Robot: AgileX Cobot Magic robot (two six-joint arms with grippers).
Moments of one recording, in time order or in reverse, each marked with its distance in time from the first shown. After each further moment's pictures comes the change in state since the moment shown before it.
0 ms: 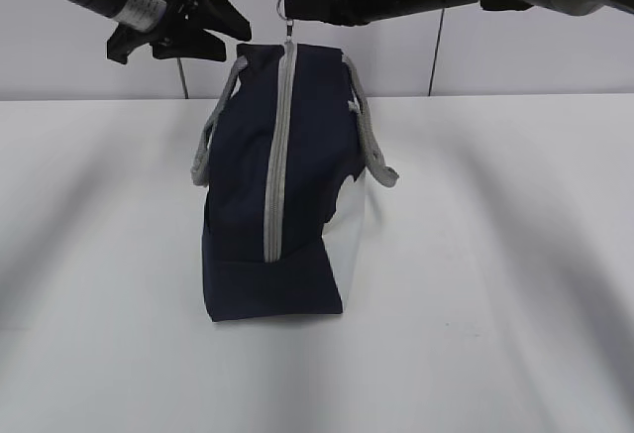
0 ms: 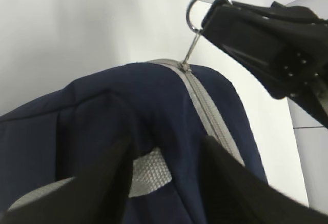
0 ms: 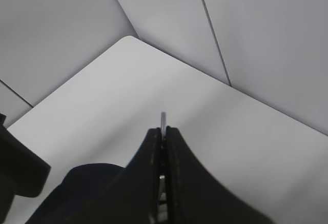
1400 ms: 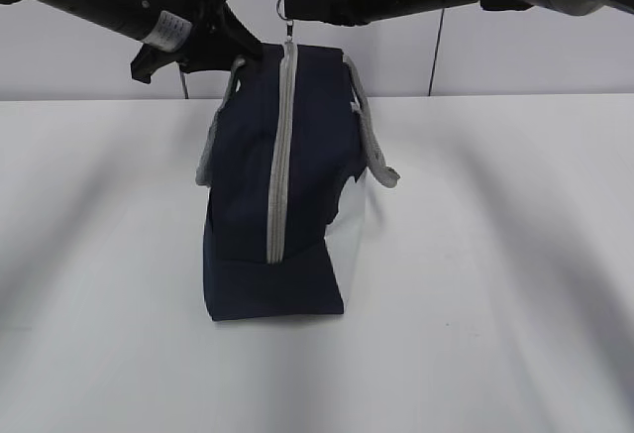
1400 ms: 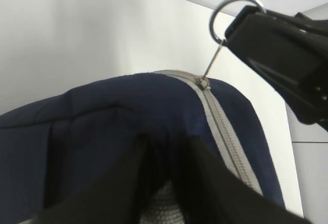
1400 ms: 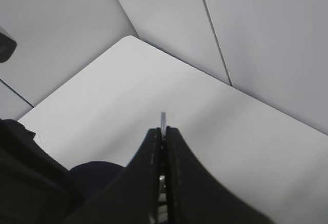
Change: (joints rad) left arm -0.023 0.066 0.000 -0.057 -0.076 -0.001; right arm 0.000 0.000 0.000 0.000 0.000 0.002
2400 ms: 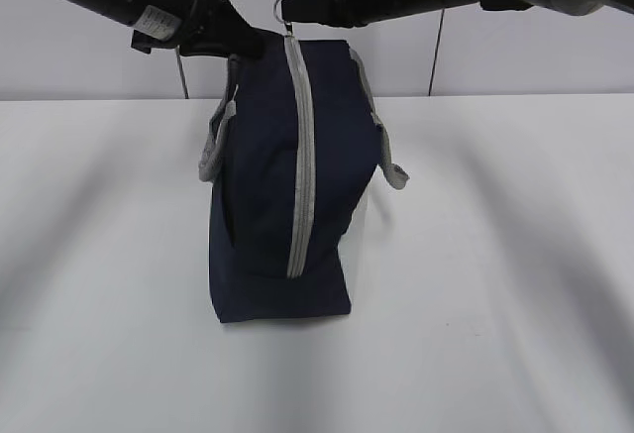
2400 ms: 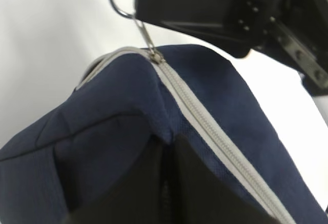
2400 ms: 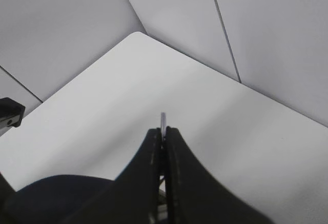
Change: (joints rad) left arm 0.000 -0.043 -0.007 -0.014 0.120 0.329; right arm 0.000 0.000 0.000 0.000 -0.027 0.000
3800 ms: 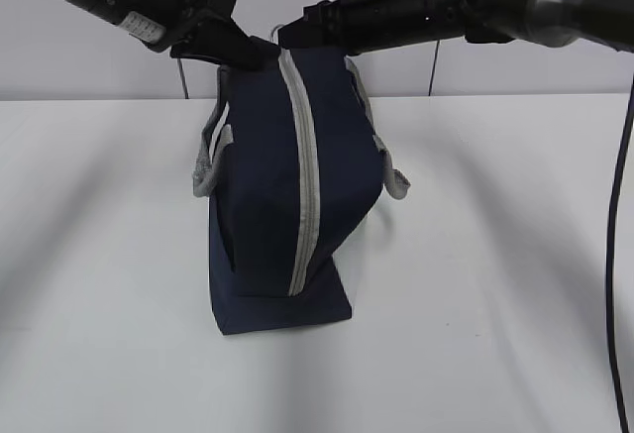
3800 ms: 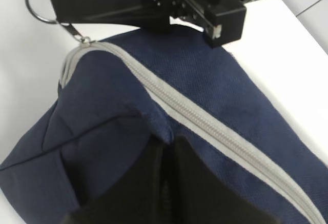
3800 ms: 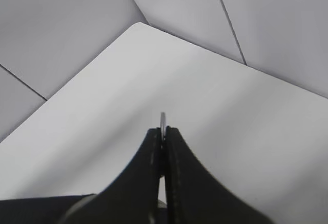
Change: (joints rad) left arm 0.001 -0.027 -0.002 0.054 0.121 0.188; right arm 0.000 0.080 -0.006 0.061 -0.009 -0.015
